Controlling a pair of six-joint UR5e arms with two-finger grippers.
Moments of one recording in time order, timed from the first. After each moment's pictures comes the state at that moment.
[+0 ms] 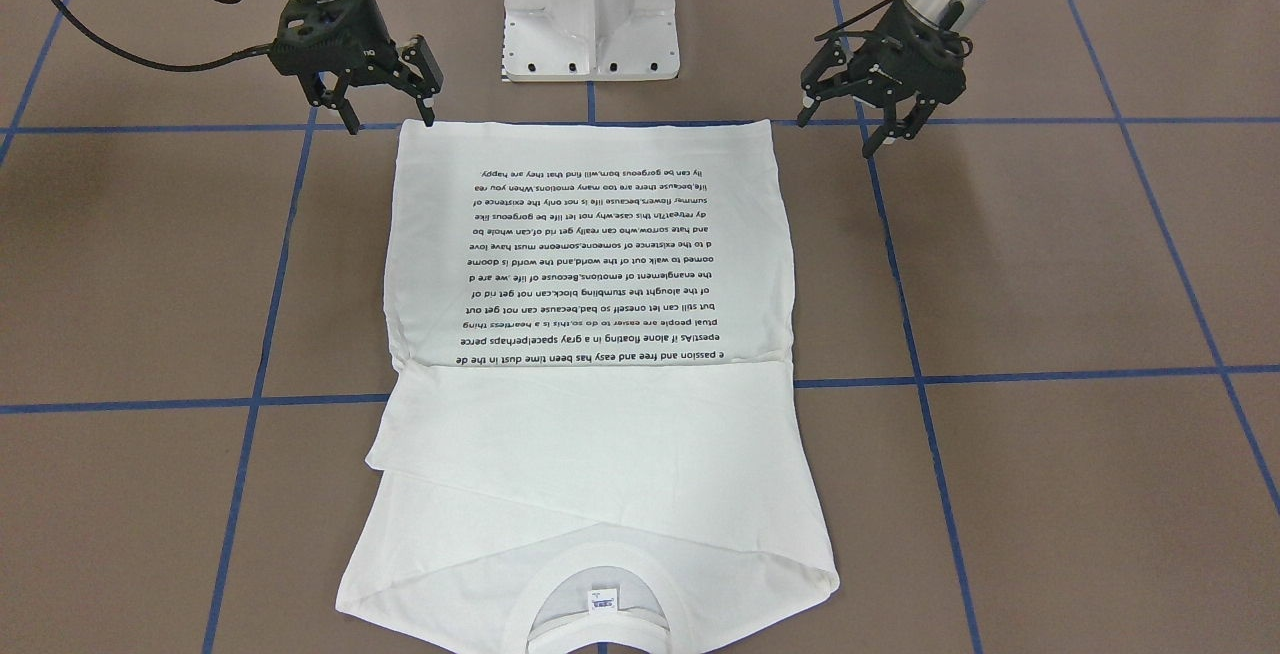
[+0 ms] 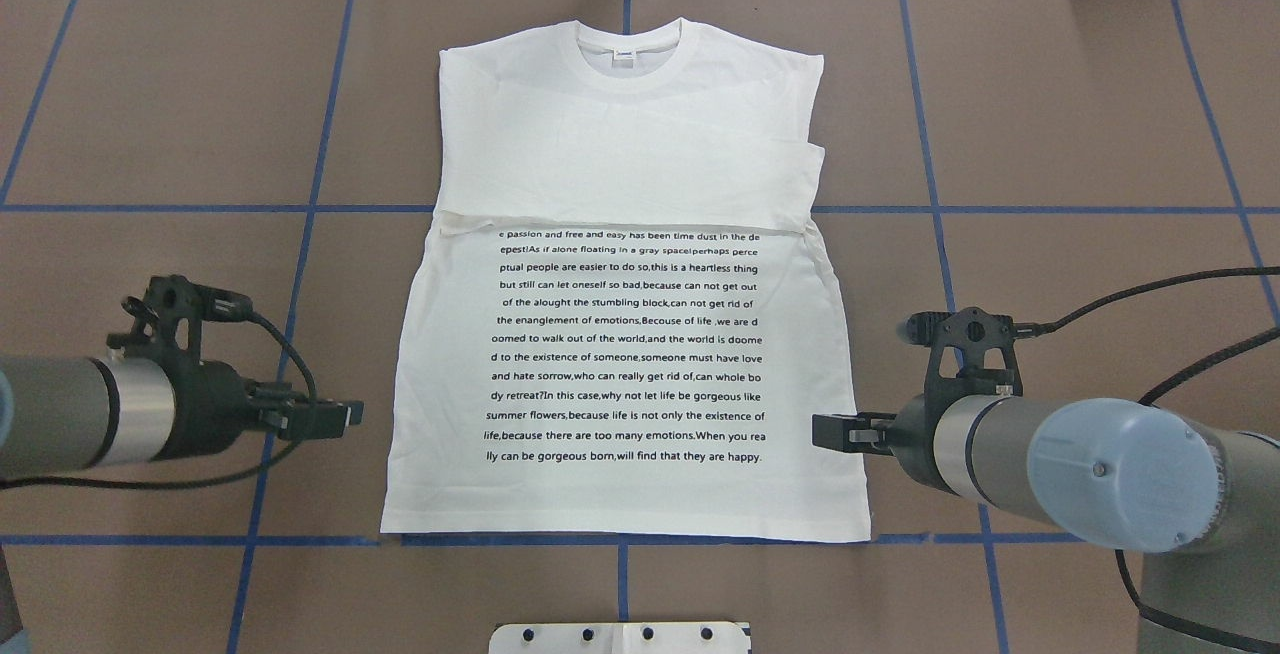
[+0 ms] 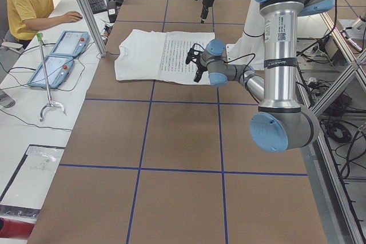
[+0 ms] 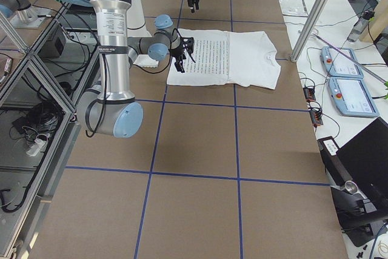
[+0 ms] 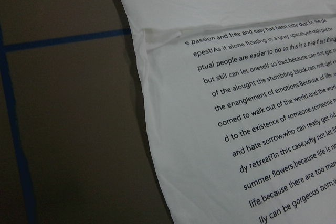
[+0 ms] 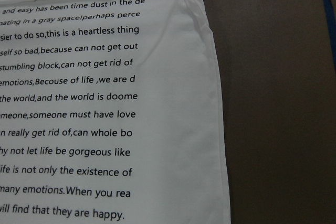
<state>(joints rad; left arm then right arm) -0.40 -1.48 -2.09 -2.32 -1.70 -1.16 0.29 -1.53 2.24 -1.36 1.54 1.40</state>
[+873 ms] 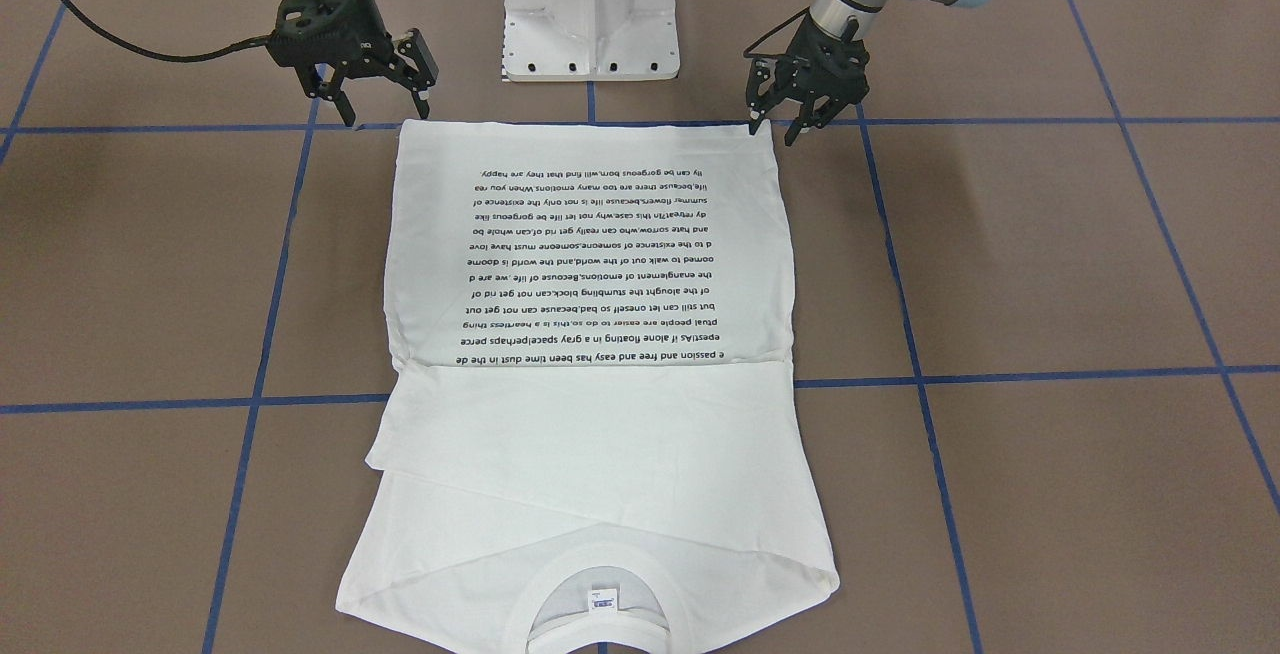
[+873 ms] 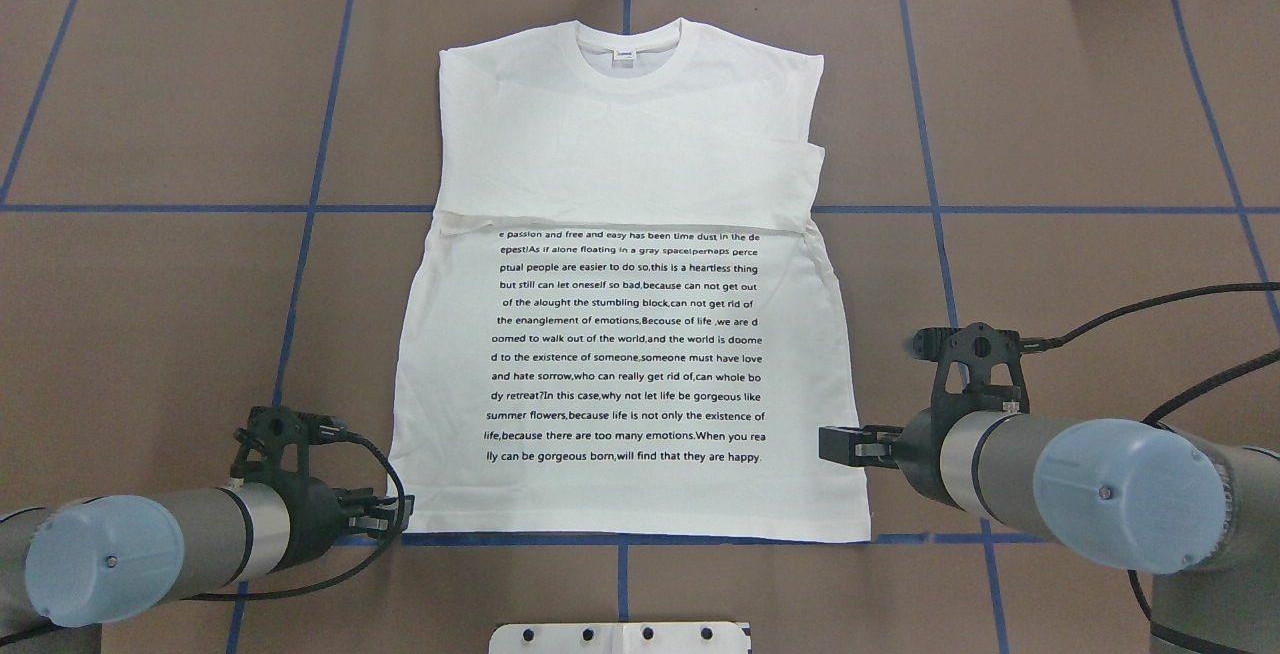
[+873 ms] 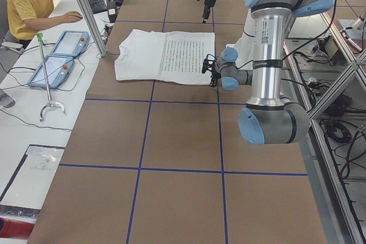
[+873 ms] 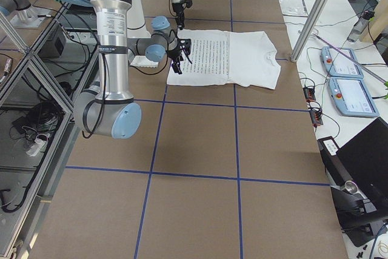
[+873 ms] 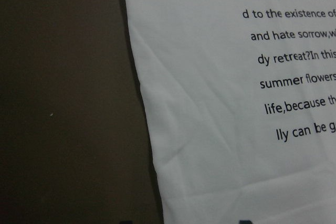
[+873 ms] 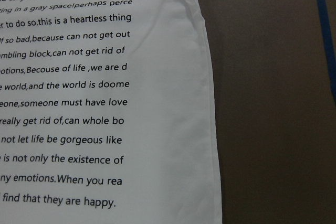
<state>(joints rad) -0.18 -1.56 -1.99 -2.26 -1.52 -1.31 0.27 -1.55 2.25 -1.35 1.52 1.41</state>
